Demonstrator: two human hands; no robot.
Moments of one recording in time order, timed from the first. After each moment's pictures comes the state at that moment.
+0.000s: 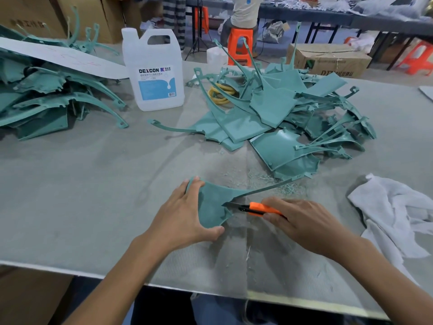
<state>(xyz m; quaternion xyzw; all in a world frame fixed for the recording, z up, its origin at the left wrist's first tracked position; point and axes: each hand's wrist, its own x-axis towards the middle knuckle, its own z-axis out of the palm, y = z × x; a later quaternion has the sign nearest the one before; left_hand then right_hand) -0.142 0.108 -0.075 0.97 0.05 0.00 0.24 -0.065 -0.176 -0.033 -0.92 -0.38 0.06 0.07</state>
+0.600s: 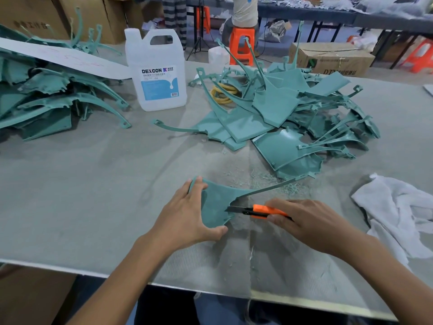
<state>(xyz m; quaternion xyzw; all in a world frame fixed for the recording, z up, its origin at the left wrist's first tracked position) -0.141 0.110 -0.083 0.97 0.05 0.00 0.24 -0.063 -0.177 -0.028 -0.91 -0.39 0.09 0.07</state>
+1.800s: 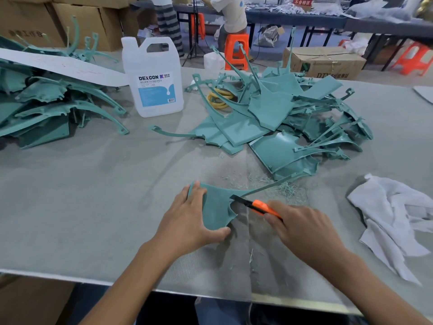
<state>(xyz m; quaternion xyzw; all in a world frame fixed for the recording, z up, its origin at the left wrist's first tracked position) -0.140 0.102 -0.082 0.97 0.07 0.00 0.23 -0.098 -0.155 -0.030 -0.97 -0.25 -0.01 0.04</state>
